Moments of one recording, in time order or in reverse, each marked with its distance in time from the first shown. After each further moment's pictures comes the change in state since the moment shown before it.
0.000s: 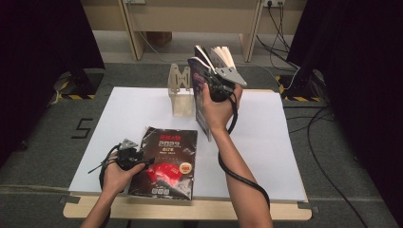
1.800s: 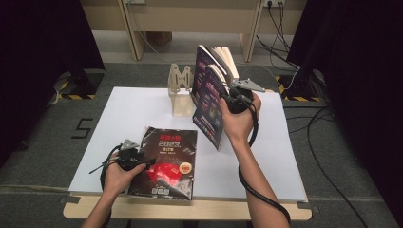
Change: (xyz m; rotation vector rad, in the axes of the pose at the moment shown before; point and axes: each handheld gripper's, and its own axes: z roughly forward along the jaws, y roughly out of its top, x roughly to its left) left arm -0.003 0.000 0.001 0.002 -0.007 0.007; right arm -0.040 -0.016 -0.036 0.263 -0.037 0.027
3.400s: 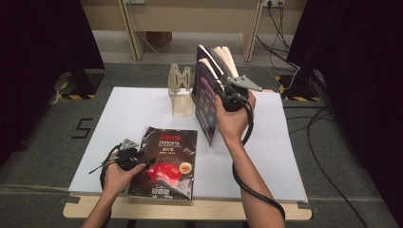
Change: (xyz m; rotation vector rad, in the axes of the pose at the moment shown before) left arm 0.001 0.000 -0.001 -0.029 -0.004 0.006; right arm 0.019 0.010 -0.005 -0.089 0.061 0.004
